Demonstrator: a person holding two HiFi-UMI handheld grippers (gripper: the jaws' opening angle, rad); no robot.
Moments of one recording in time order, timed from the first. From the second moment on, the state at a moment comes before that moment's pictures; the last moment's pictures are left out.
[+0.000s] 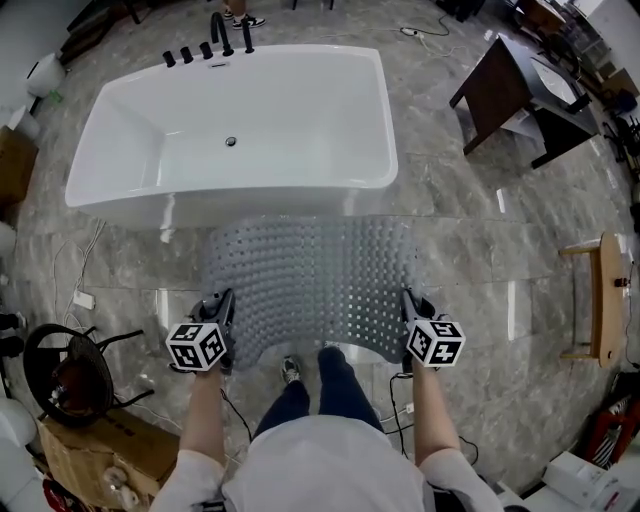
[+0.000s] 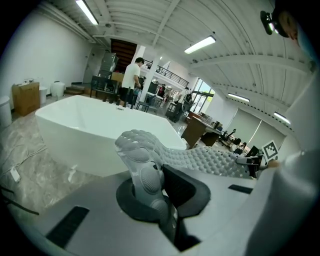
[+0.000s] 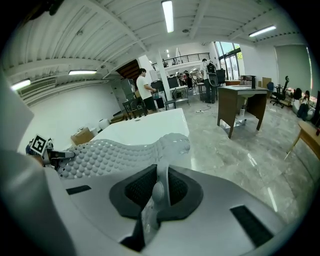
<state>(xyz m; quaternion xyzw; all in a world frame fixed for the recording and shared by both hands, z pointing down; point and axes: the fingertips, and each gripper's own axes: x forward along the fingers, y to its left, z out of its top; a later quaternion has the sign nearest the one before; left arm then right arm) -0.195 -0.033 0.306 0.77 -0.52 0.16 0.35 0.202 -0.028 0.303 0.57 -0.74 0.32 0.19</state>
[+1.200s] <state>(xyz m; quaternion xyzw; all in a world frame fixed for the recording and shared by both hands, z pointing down) -0.187 -0.112 0.482 0.74 -0.54 0.25 0.32 0.213 -0.099 0.482 0.57 -0.71 0.32 0.26</state>
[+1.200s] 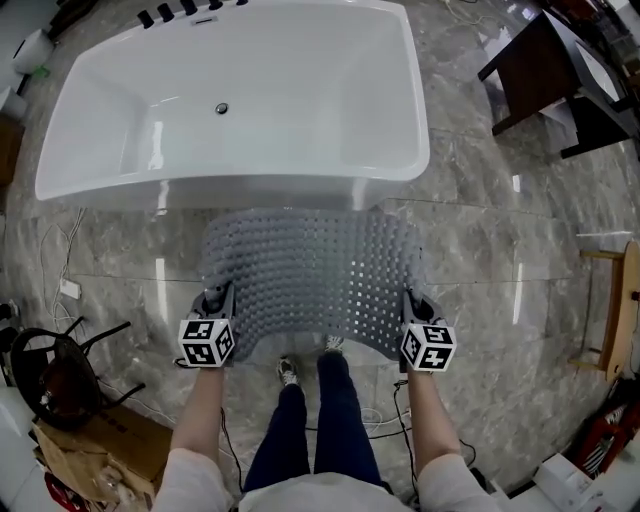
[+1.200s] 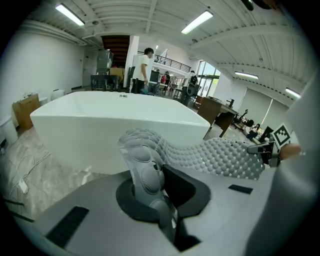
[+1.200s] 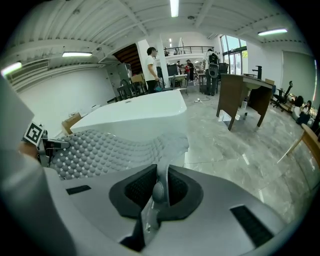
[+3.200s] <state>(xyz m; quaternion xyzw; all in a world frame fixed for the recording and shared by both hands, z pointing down) -0.191 -0.138 0.837 0.70 -0.54 0.34 0.33 0.227 -0.135 0.850 0.55 -0.68 0.34 0.35</state>
